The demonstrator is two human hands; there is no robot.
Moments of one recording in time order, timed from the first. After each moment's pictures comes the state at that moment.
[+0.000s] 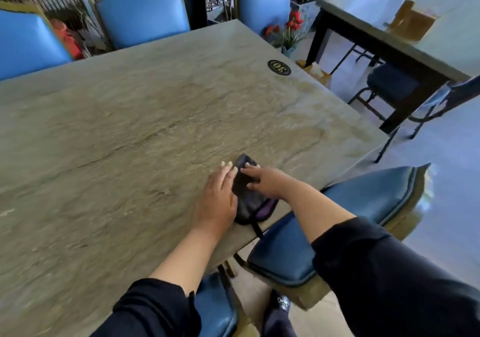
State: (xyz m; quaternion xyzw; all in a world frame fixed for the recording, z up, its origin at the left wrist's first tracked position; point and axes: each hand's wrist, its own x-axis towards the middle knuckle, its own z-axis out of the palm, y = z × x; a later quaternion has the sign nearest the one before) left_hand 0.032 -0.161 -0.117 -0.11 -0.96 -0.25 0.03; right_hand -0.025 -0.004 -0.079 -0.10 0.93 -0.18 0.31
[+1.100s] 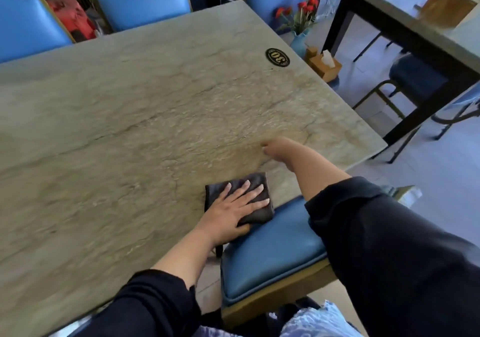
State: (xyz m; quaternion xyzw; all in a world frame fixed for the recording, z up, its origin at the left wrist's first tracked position) left_hand 0.034 -0.084 -0.148 -0.30 -0.93 -0.14 -0.15; right_hand -0.104 0.081 -0.060 0.04 0.91 -0.22 0.35
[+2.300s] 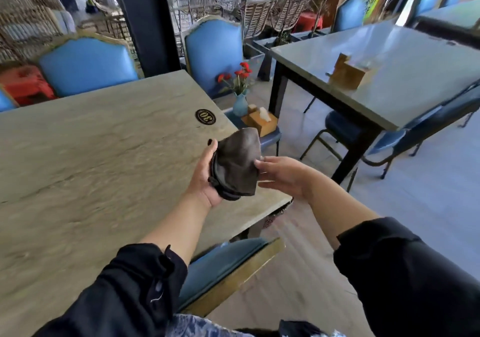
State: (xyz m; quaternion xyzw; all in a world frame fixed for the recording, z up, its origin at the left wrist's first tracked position) left_hand -0.115 0.152 -0.008 0.12 -0.36 -0.90 -0.20; right_hand -0.133 0.337 0.001 0.06 0.68 -0.66 0.31
